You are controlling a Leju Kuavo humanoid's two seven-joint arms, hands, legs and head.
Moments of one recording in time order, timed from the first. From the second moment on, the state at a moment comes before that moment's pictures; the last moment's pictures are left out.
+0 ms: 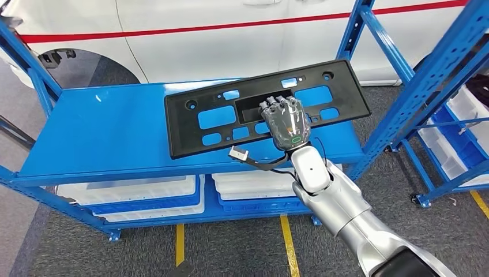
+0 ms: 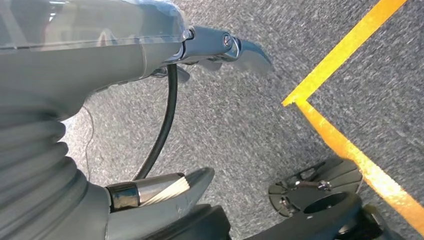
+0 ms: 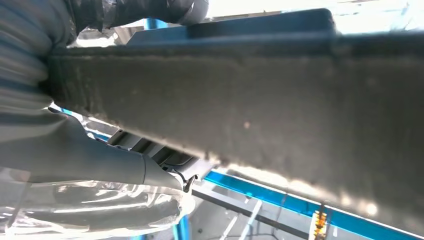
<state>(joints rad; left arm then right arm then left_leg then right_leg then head) -0.10 -0.14 0.09 -0.18 -0.72 0.18 0.02 -0.85 0.11 0.84 -0.77 1.57 -0.69 0.10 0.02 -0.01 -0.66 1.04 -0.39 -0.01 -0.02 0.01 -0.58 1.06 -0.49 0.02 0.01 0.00</state>
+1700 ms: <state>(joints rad) -0.10 -0.14 0.10 -0.18 -0.81 0.18 0.02 -0.80 0.10 0.72 -0.73 1.53 -0.69 0.00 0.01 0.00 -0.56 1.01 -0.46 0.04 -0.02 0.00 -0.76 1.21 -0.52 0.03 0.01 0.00</state>
